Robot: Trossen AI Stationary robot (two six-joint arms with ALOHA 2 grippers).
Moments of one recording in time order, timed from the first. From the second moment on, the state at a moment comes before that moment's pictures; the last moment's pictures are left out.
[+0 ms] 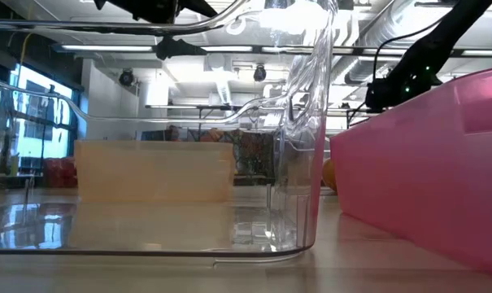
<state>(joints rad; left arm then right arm) 0.40 1.16 1.02 -0.21 0.14 -0.38 -1.06 1.41 0.74 -0.62 0.12 1.22</state>
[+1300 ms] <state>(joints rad) 0.48 1.16 1.02 -0.04 0.04 -0.36 -0.64 0.76 0.74 -0.52 -0.17 0.74</state>
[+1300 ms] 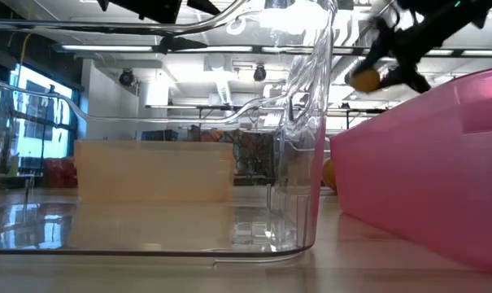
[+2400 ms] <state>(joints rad) 0.50 1.16 1.02 -0.06 0.05 -0.36 0.47 1.26 0.74 -0.51 -0.22 1.42</state>
